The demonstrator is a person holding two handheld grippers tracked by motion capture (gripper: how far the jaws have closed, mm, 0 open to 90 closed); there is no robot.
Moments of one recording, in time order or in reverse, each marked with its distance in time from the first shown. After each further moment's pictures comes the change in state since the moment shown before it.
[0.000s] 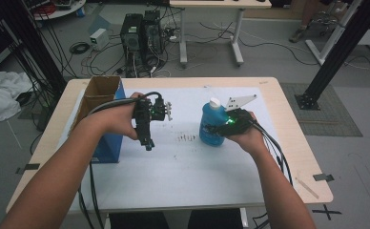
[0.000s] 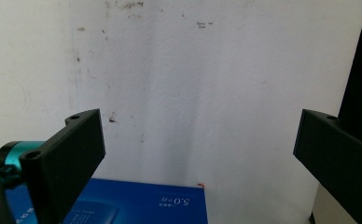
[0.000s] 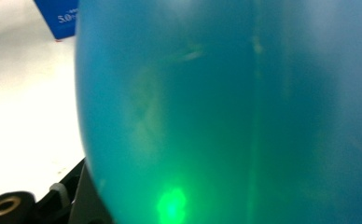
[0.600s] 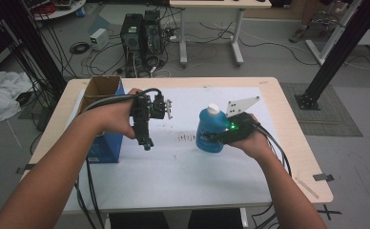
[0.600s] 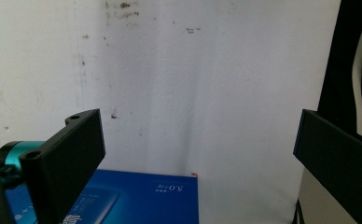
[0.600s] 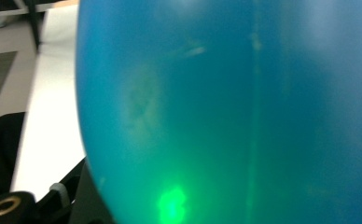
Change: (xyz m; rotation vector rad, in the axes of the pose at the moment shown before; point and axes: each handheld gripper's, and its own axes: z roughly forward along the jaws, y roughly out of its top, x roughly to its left) left arm -0.017 0.006 -0.028 0.000 0.017 0.032; right arm 0.037 0.021 -0.023 -0.014 0.138 -0.094
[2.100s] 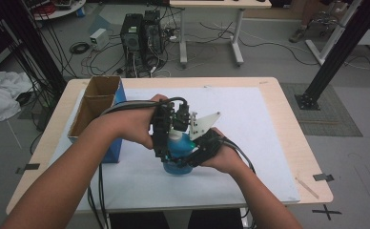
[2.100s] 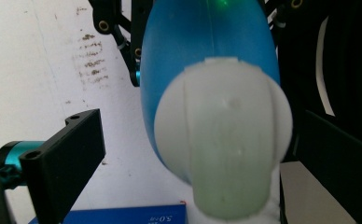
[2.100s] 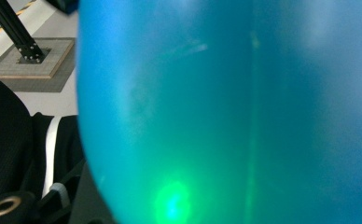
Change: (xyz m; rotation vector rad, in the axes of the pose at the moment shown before) left arm -0.041 0.055 -0.012 -0.014 -0.020 0.168; right arm 0.065 0.034 0.070 -0.011 0.249 -0.134
